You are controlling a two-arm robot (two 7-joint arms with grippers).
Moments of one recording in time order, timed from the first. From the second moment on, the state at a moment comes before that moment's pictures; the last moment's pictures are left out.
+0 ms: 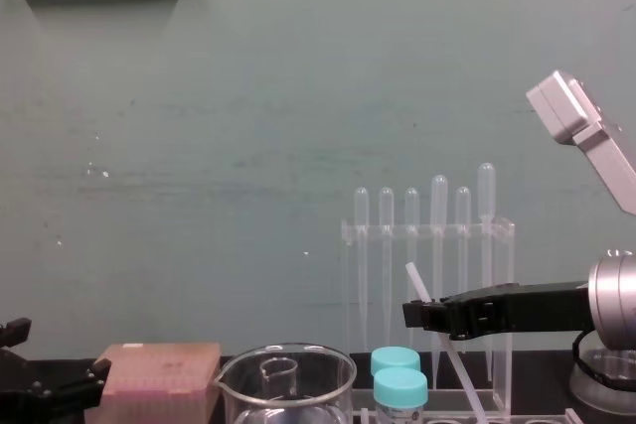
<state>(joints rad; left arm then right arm) -0.20 0.60 0.45 -1.41 -0.25 -0.12 0.03 0.57 0.40 -0.55 -1.23 0.52 0.27 0.50</state>
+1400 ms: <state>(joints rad) -0.20 0.60 0.45 -1.41 -0.25 -0.12 0.03 0.38 0.43 -0.31 -1.58 0.61 -0.04 0.51</state>
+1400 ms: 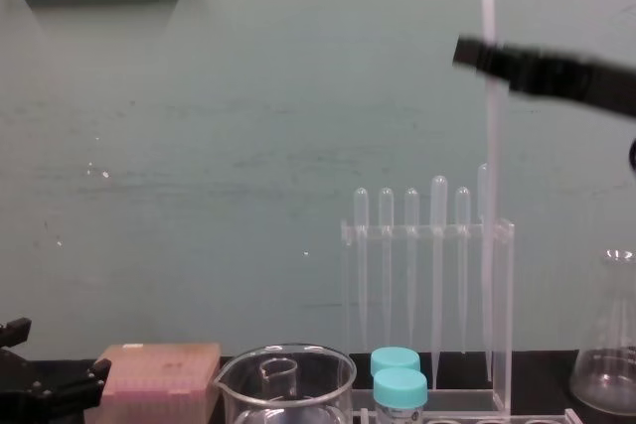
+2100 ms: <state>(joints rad) -0.20 0.60 0.45 -1.41 -0.25 -0.12 0.03 0.41 0.47 -0.31 -1.61 0.64 -0.02 0.49</state>
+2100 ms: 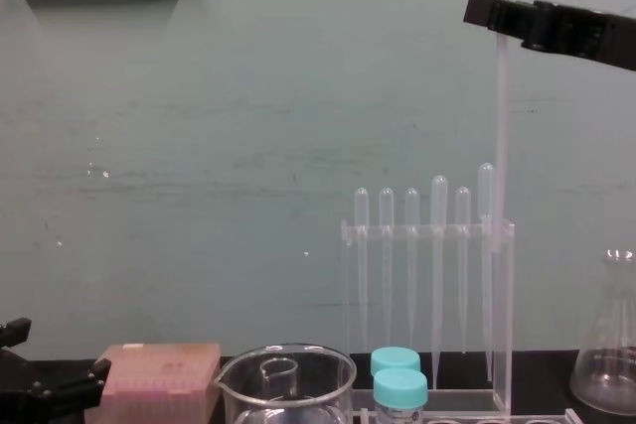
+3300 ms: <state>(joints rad) -0.20 0.60 0.45 -1.41 -0.25 -0.12 0.03 0.43 0.47 -0.34 -1.58 0.63 -0.02 0.49</state>
